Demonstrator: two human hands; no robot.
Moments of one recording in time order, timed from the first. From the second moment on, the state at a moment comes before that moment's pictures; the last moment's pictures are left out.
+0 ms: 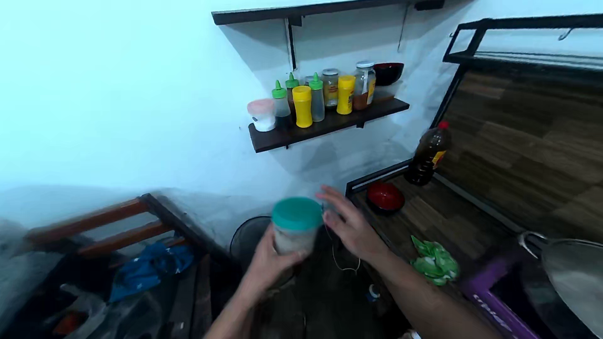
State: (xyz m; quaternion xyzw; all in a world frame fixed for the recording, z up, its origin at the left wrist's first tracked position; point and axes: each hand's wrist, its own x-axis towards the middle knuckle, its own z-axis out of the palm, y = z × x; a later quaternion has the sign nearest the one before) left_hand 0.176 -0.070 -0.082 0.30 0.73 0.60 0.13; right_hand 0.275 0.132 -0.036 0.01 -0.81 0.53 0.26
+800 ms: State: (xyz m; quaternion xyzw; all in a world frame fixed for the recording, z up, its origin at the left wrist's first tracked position) left_hand -0.224 0.075 0.028 0.35 0.76 0.54 -0.13; right_hand -0.094 0.166 -0.004 -0.30 -0.78 0.33 0.44
